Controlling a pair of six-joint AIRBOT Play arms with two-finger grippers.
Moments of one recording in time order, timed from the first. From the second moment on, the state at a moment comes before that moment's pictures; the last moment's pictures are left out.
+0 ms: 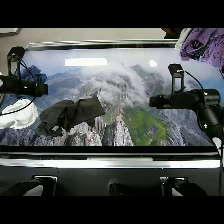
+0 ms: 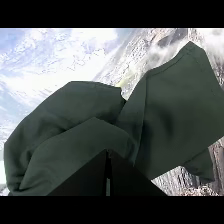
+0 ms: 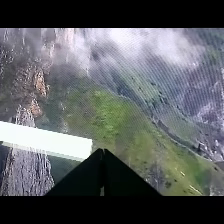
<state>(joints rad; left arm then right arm) -0.04 -1.20 1.38 1.44 -1.18 -1.48 0.17 -1.09 1.11 1.71 -0.99 -1.52</state>
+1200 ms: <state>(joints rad) -0.05 -1.25 1.37 1.46 -1.18 -1.55 0.17 -1.09 1.11 1.71 -0.92 -1.52</state>
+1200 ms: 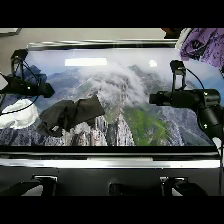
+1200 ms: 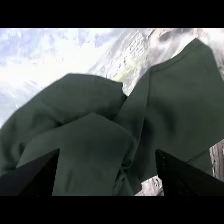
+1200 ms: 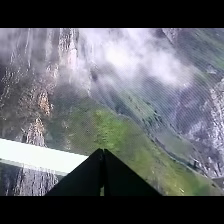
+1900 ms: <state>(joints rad) -0.09 -1.55 1.19 1.38 -1.08 -1.59 0.17 -1.09 1.11 1.71 -1.01 -1.52</state>
